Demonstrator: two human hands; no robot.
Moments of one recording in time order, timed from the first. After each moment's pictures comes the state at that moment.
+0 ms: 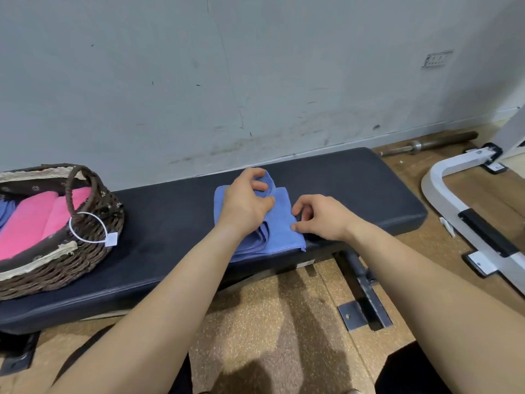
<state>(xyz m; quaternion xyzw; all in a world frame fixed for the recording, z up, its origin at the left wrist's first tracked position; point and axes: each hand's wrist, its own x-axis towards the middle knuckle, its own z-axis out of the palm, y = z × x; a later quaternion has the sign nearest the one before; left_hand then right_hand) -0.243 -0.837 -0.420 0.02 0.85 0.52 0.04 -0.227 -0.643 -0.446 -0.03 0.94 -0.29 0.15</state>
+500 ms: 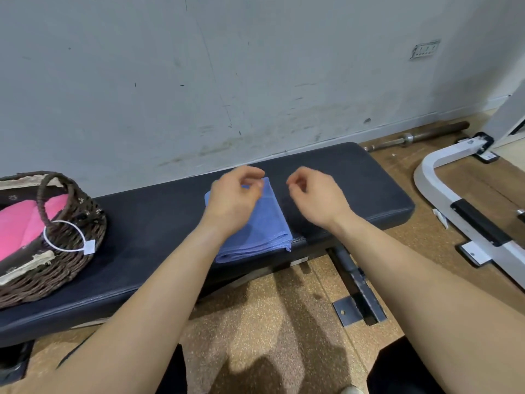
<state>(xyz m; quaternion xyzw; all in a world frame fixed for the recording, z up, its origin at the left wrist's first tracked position) -0.247 -0.826 -0.419 0.08 0.87 0.50 0.02 -0.230 -0.640 -0.432 0.04 0.94 -0.33 -0.07</state>
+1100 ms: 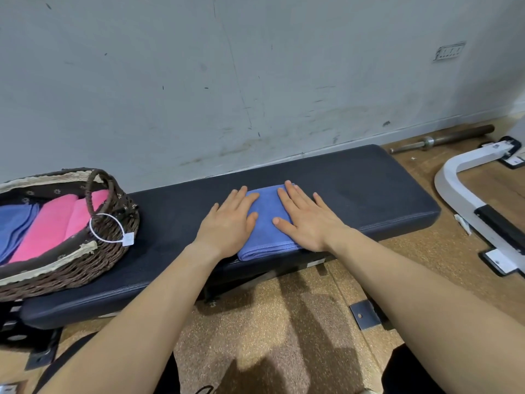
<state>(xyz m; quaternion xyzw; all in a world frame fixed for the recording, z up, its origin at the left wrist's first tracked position) -0.243 -0.896 -0.466 0.18 0.97 0.11 0.06 -0.228 -0.684 -0.470 -0.13 0.98 -0.10 0.13</state>
